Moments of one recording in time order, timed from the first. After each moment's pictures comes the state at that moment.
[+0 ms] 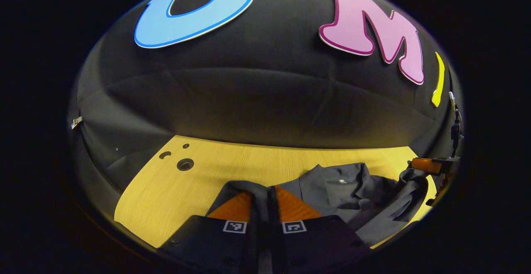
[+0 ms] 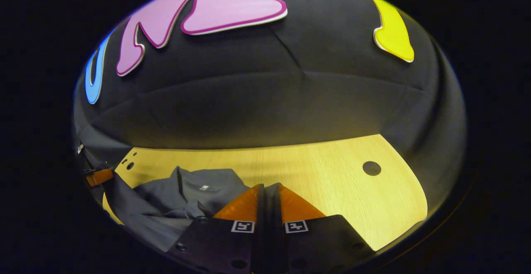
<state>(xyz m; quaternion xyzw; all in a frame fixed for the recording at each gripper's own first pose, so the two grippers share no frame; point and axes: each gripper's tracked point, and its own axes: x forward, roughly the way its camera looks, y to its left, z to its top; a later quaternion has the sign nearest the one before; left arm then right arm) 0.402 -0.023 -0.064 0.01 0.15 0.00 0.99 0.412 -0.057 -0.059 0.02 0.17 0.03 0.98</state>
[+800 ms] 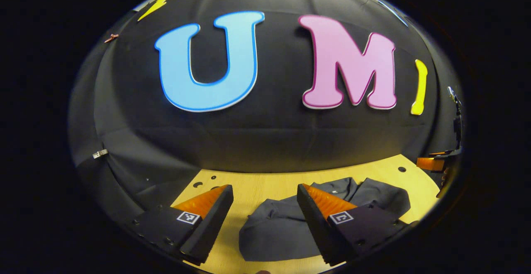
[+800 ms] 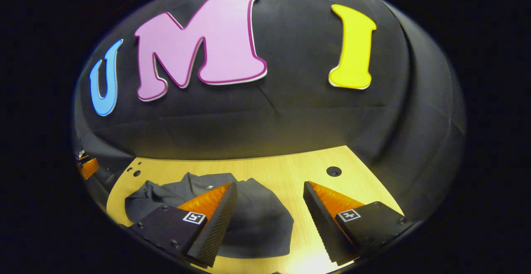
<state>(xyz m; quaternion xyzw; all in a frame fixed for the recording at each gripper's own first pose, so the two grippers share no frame) 0.258 -0.010 0.049 0.05 0.03 0.00 1.00 0.268 -0.075 0.031 0.02 0.10 -0.02 1.00</state>
